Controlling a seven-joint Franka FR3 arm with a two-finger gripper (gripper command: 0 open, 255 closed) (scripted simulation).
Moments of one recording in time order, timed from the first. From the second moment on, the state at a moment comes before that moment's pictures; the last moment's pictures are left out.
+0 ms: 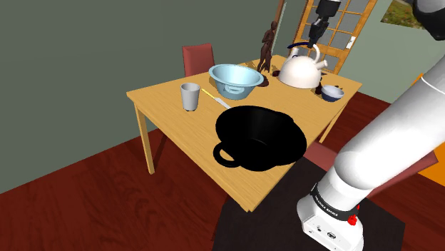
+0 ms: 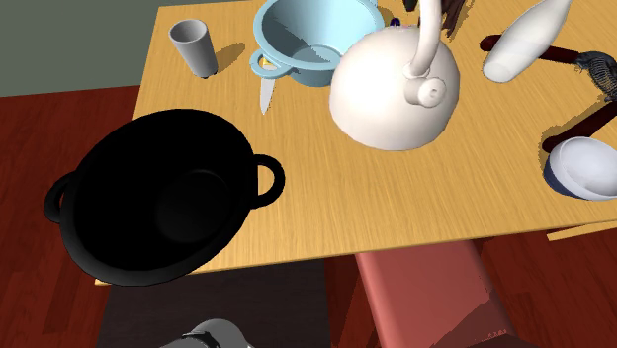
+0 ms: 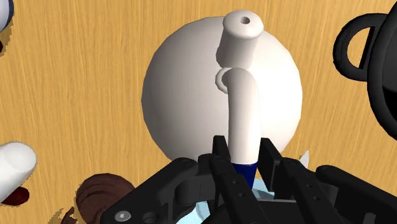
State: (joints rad) arm -0.13 -0.14 -0.56 -1.69 -0.07 1.62 -0.74
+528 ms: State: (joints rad) arm -0.09 -0.38 -0.40 -1.86 -0.15 1.56 -0.53
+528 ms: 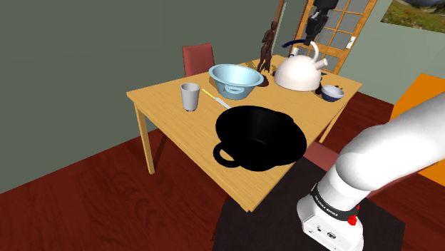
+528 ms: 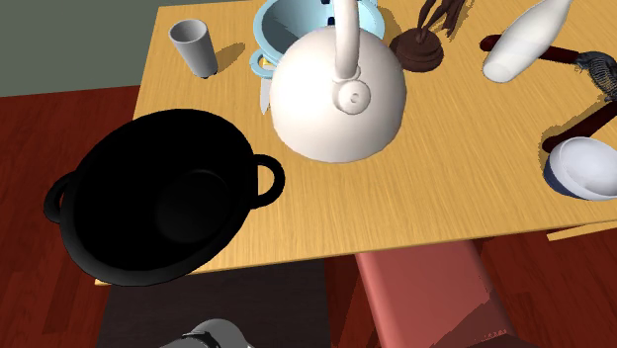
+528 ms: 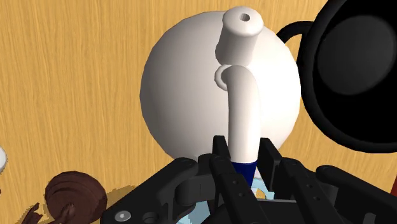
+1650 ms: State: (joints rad) arm -0.03 -0.68 -0.04 -2.01 -0.05 1.38 -0.13
